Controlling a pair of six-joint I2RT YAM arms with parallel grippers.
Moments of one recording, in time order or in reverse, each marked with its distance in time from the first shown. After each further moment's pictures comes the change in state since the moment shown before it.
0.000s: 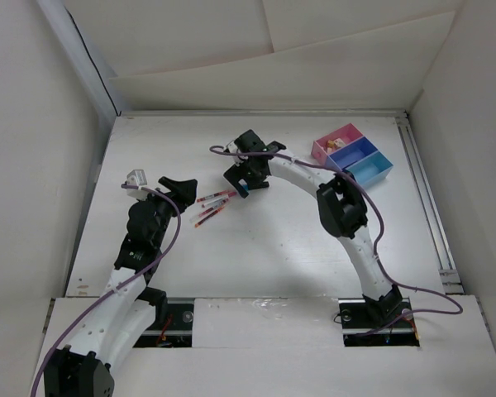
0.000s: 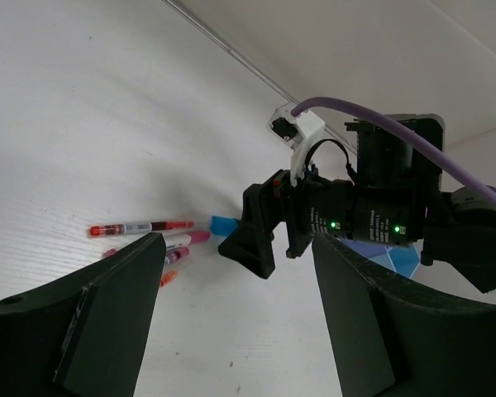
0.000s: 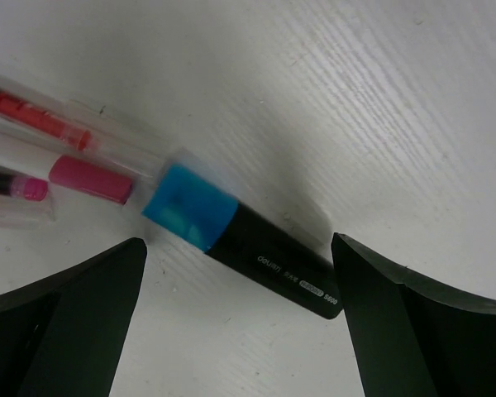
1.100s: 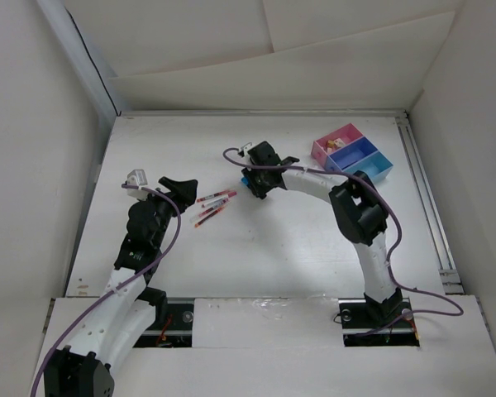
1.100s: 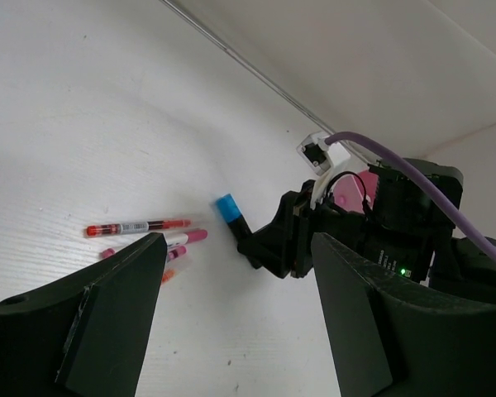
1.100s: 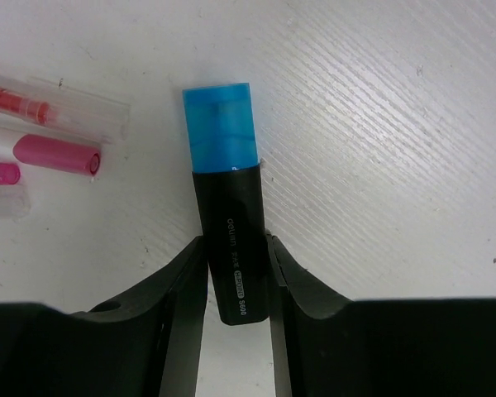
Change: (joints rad) left arm 0.000 -0.002 0.000 0.001 0.010 0.000; right arm -0.013 -0.203 -0.428 0.341 -0.002 0.140
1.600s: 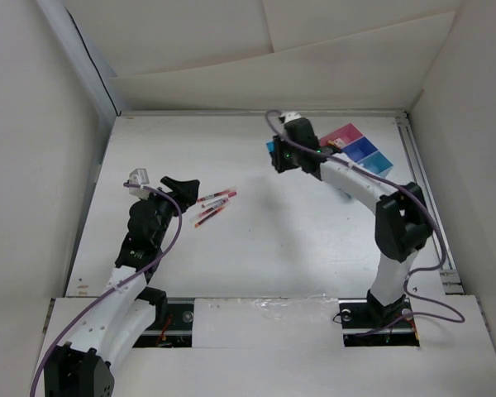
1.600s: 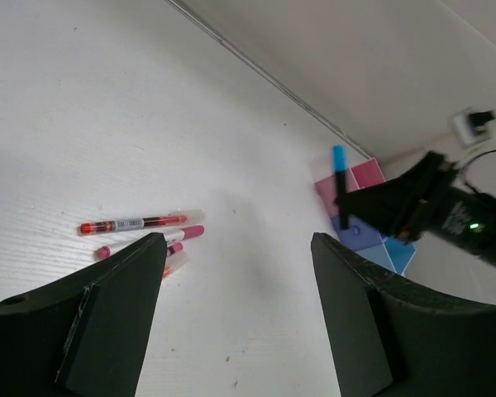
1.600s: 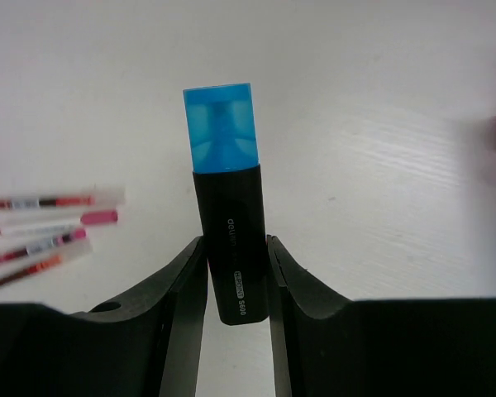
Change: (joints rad) left arm 0.000 0.018 0.000 0.015 0.023 0.000; right arm -0.109 -0.286 -0.137 0.058 0.032 0.219
